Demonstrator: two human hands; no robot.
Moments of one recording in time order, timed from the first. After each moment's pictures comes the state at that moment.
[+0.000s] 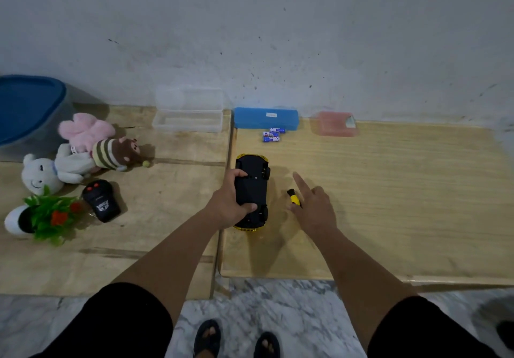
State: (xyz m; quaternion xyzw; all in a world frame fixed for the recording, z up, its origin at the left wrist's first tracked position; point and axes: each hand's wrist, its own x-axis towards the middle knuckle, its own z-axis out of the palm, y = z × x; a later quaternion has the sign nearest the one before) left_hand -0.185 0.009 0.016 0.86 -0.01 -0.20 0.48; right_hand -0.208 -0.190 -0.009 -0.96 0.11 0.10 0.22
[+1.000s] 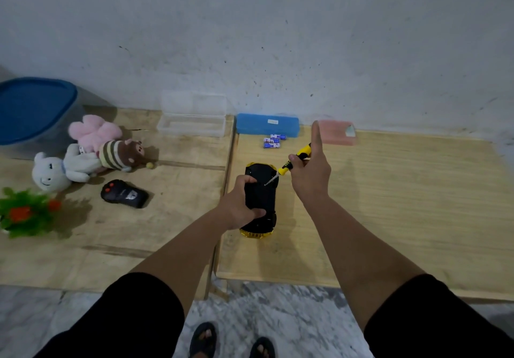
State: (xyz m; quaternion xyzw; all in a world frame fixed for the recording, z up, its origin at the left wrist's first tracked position) left_hand -0.181 -0.011 0.020 0.86 0.00 -0.24 0.45; right_hand -0.158 -0.168 0.064 -0.83 0.16 -0.12 0.52
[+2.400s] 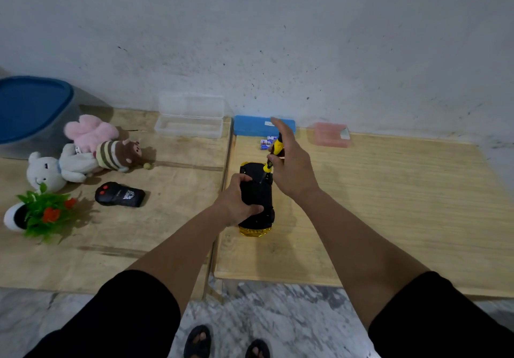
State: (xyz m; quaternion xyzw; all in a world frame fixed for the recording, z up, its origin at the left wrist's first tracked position) left_hand -0.185 -0.011 0.037 0.83 0.03 -0.24 0.50; right_hand -0.165 -0.154 0.089 -0.90 -0.06 -0.07 0.43
